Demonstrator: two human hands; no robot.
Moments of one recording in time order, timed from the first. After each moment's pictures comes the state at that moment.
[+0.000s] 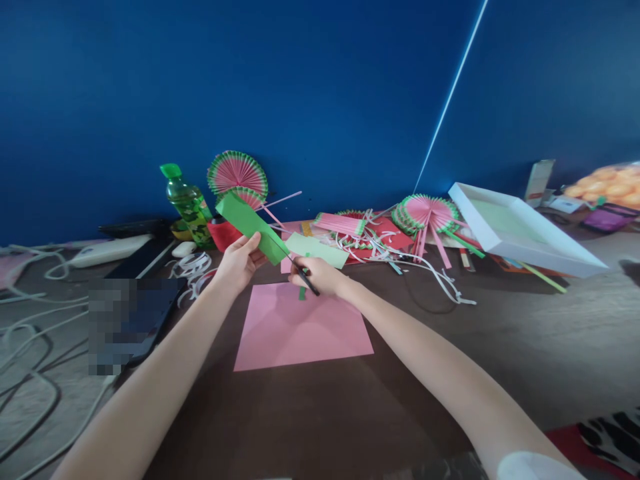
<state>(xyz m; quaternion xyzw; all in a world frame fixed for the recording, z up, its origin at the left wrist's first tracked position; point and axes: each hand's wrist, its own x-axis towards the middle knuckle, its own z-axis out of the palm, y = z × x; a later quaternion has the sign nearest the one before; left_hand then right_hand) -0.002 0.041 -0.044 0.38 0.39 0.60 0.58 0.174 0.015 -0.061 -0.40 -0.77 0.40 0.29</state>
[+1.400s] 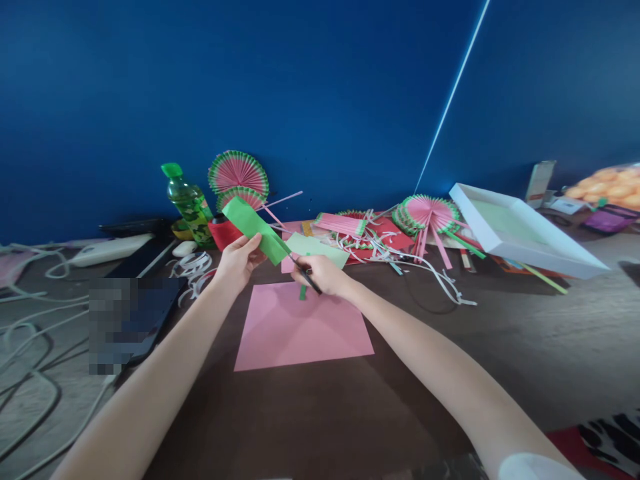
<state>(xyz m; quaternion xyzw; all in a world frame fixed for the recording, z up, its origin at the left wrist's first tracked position) -0.004 0.042 -0.046 0.38 0.42 0.62 0.55 0.174 0.015 -0.063 -0.38 -0.78 0.37 0.32</state>
